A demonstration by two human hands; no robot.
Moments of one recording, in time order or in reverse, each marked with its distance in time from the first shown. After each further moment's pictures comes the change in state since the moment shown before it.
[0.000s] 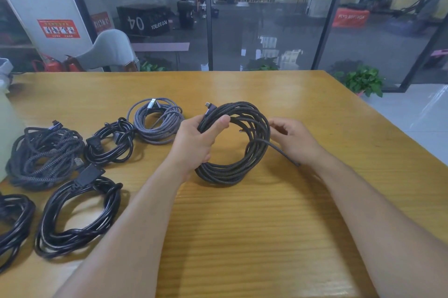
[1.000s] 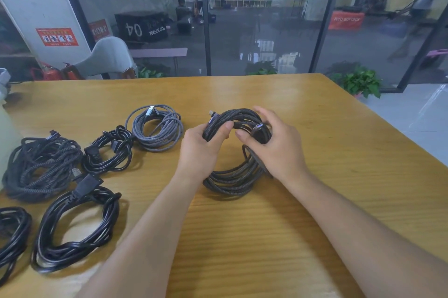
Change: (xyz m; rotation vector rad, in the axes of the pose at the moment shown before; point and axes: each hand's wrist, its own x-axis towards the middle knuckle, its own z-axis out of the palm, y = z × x) left_hand -0.001 -0.001 0.019 0.112 0.166 0.003; right_hand -0.015 -0.037 0.043 -0.235 0.447 -0.161
